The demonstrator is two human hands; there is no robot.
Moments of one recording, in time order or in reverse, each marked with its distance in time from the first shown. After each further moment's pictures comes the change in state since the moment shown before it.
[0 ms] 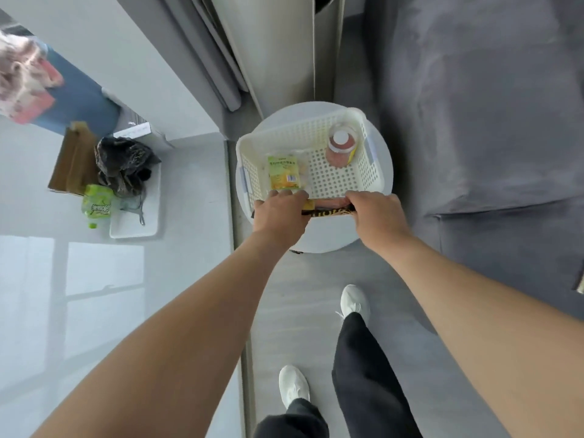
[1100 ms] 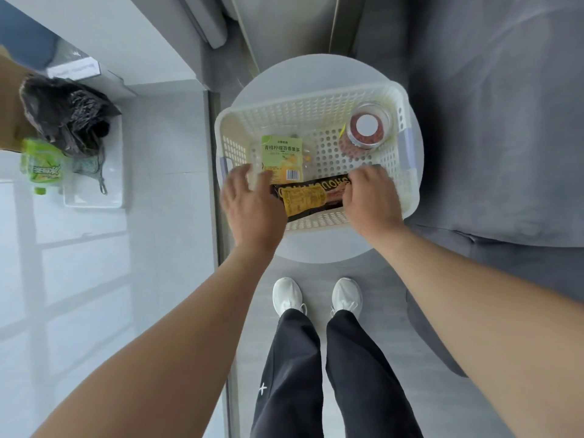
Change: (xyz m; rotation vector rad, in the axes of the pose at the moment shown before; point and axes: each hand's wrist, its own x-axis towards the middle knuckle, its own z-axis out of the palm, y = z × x) left_hand 0.098 -0.052 0.084 -0.294 0.397 -0.362; right_hand 0.132 0.020 0.100 0.053 0.029 0.047
